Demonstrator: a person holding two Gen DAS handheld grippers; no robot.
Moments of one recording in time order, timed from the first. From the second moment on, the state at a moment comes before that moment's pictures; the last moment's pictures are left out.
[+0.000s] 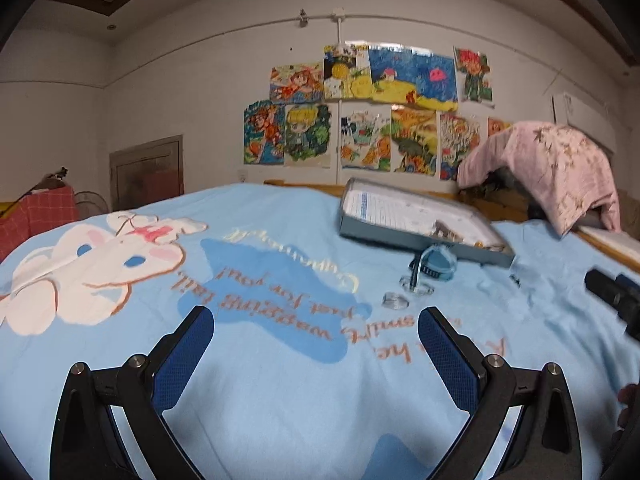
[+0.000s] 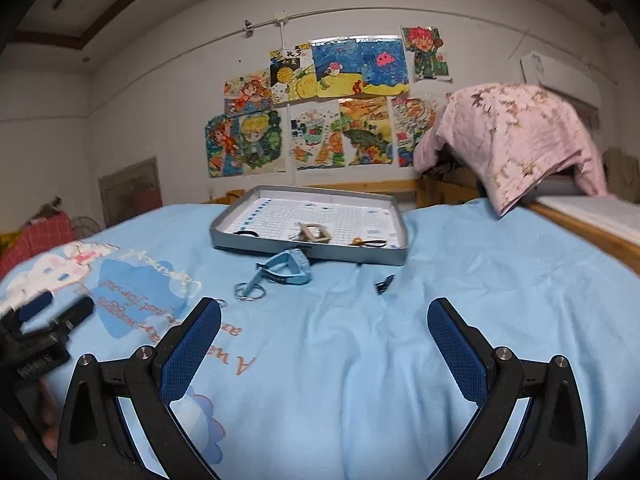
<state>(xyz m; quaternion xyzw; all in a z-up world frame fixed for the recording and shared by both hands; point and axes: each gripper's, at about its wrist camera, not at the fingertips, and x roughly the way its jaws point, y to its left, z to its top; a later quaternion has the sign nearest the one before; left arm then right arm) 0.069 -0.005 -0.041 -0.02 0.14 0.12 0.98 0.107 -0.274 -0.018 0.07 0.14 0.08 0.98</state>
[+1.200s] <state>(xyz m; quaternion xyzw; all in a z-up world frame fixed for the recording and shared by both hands) 0.229 -0.006 -0.056 -0.05 0.27 0.05 0.96 0.310 -0.298 -0.055 0.09 0.24 0.14 0.96</state>
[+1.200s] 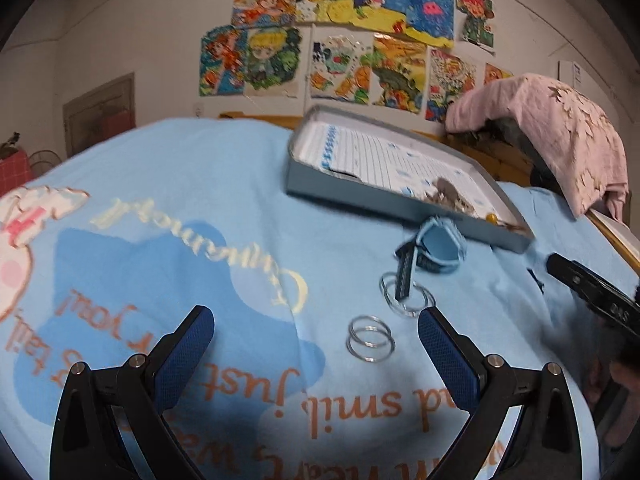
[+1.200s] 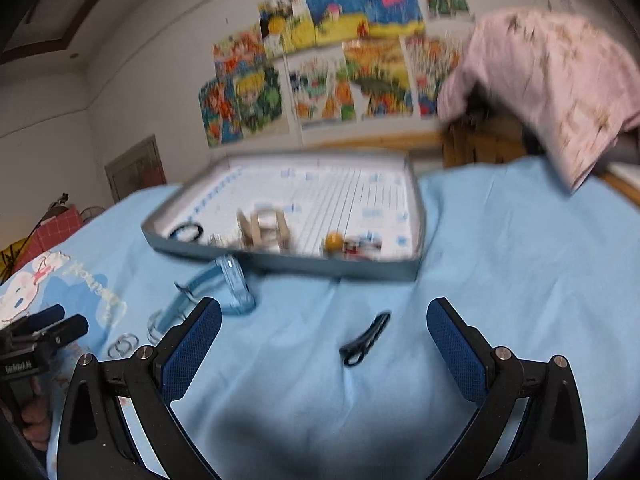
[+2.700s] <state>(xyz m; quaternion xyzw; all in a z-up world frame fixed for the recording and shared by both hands) 0.263 -0.033 -0.091 -0.02 0.35 -0.03 0.94 0.346 -0.249 -0.103 0.09 0.34 0.25 0.90</state>
